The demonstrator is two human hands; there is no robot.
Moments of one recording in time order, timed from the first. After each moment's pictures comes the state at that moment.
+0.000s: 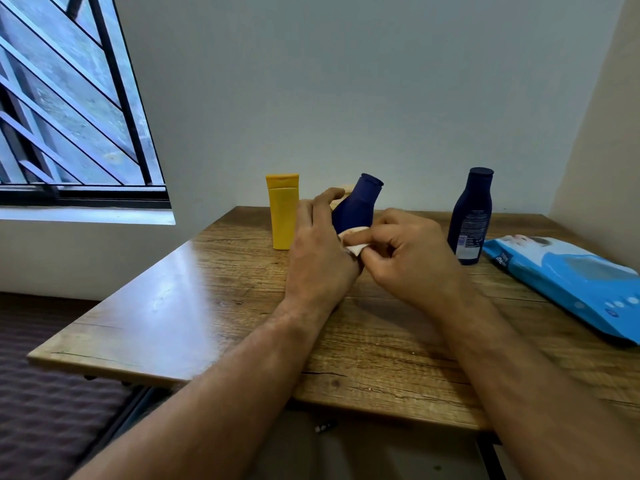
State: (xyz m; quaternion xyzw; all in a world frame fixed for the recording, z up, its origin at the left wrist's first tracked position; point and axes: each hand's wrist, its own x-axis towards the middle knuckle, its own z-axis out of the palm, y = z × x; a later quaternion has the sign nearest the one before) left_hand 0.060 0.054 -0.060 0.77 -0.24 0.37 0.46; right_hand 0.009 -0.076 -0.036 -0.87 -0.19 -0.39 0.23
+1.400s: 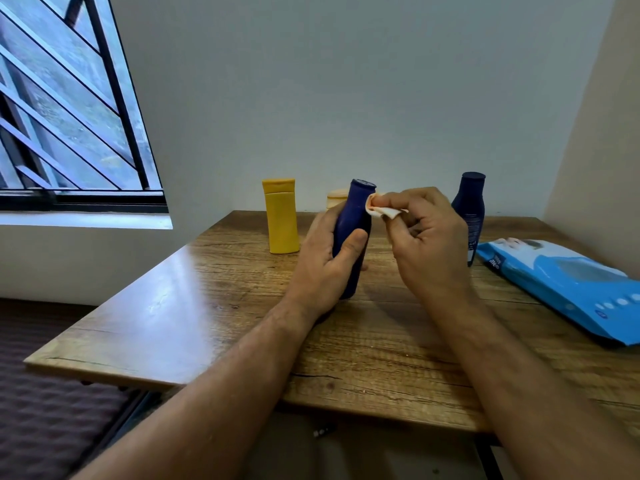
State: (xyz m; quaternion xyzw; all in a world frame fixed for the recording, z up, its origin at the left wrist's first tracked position) left_hand 0.063 0.056 -0.063 0.69 -0.35 0.18 0.61; right_hand 0.014 -0.083 -0.030 -0.76 -0.14 -0.52 0.38
